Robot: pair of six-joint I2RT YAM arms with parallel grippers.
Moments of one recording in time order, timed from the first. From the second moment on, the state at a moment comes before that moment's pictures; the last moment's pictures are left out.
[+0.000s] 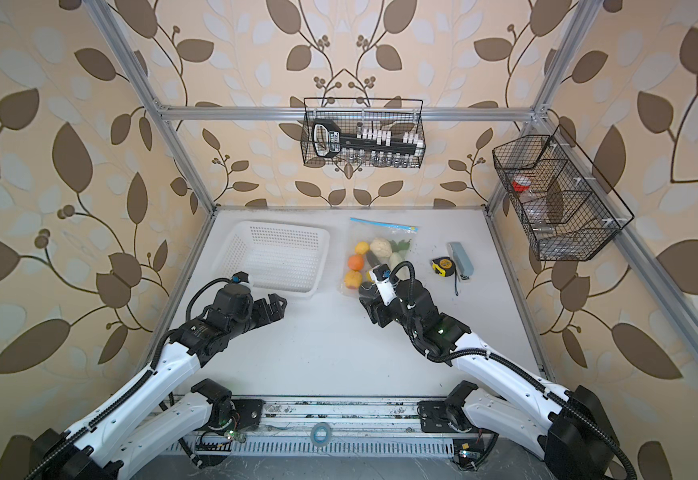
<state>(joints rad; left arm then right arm) -0.38 0.86 0.56 -0.47 -0.05 -0.71 0.67 0.99 0.60 -0.07 0.01 0.07</state>
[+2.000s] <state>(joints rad) -0.32 1.10 0.73 -0.23 -0.43 -0.53 0.36 0.92 0.22 0.50 0.57 -0.09</state>
